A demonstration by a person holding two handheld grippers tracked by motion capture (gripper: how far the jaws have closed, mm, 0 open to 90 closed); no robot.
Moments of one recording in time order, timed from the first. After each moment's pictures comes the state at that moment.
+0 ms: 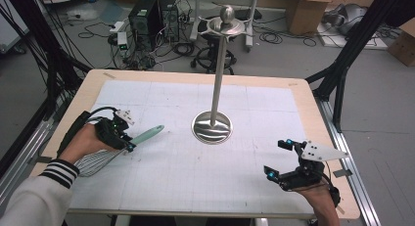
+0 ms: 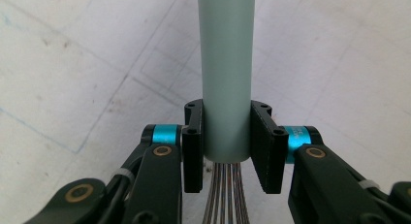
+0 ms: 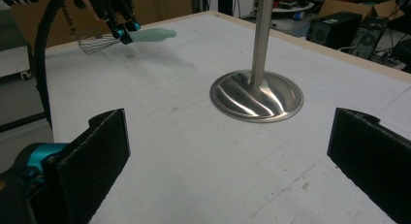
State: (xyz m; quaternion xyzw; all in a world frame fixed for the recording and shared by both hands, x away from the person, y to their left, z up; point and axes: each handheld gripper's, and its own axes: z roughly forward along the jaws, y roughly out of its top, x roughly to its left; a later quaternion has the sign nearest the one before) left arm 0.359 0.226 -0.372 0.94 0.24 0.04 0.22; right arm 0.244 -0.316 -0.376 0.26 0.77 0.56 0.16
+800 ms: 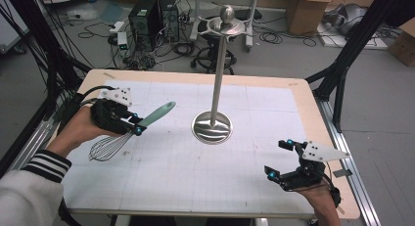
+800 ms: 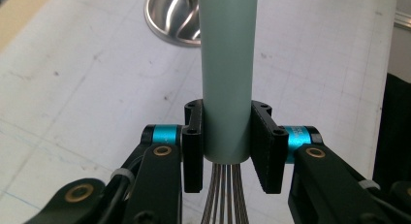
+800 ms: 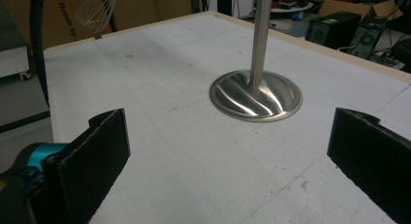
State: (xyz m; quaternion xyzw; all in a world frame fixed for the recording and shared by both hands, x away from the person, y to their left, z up) left arm 0.346 0.202 -0.286 0.92 0.17 0.06 0.35; right arm 0.243 -0.318 -0.376 0.27 0.77 0.56 0.16
